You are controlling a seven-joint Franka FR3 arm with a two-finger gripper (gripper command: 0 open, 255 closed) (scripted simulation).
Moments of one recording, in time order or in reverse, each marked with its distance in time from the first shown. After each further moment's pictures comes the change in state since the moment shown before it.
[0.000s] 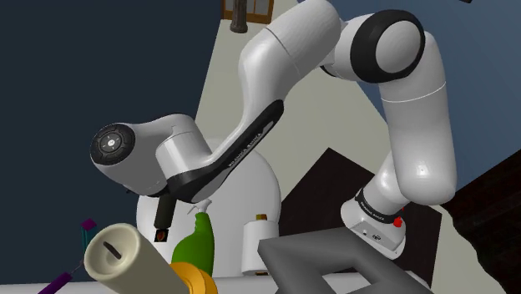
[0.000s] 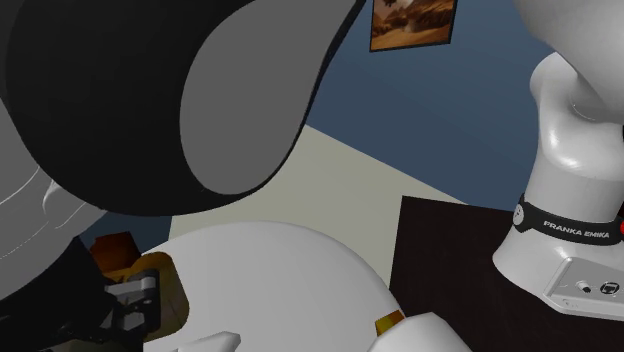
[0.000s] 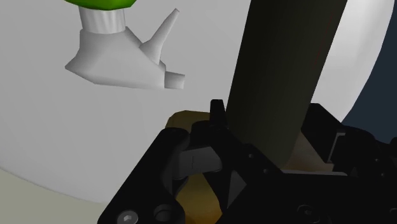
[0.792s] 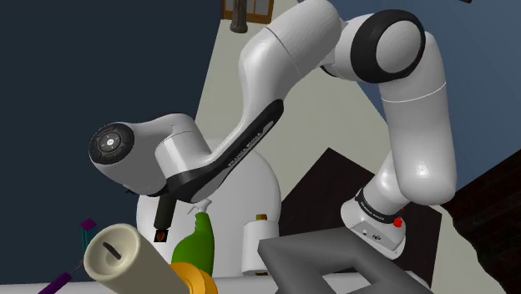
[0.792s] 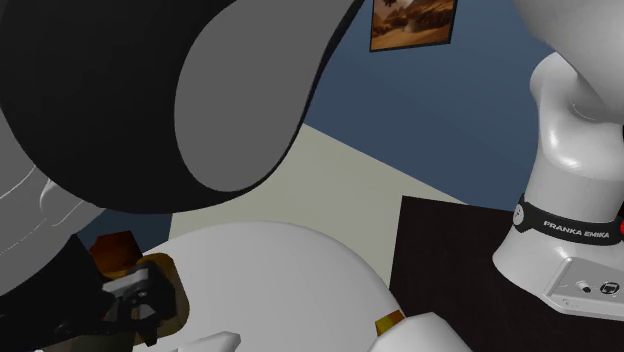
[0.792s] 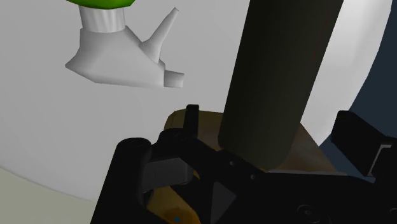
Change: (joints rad) arm 0.001 0.000 0.001 0.003 0.002 -0.003 -0.002
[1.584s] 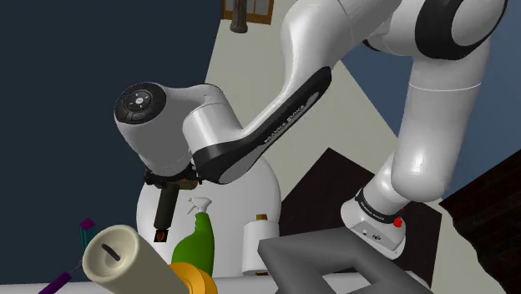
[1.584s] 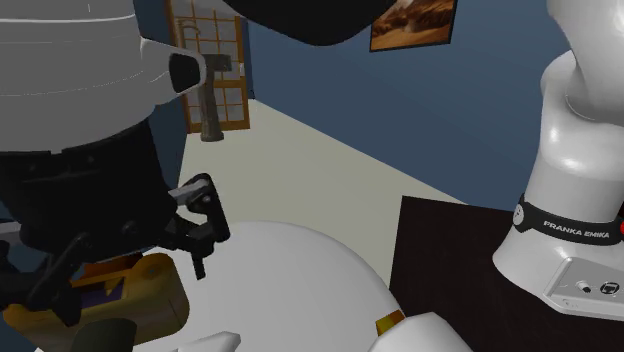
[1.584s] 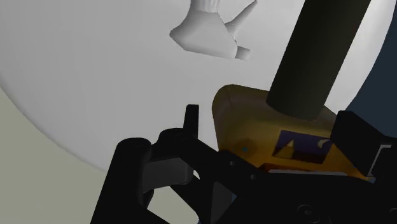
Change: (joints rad) arm -0.189 -0.261 0.148 -0.232 0.178 0.051 -0.166
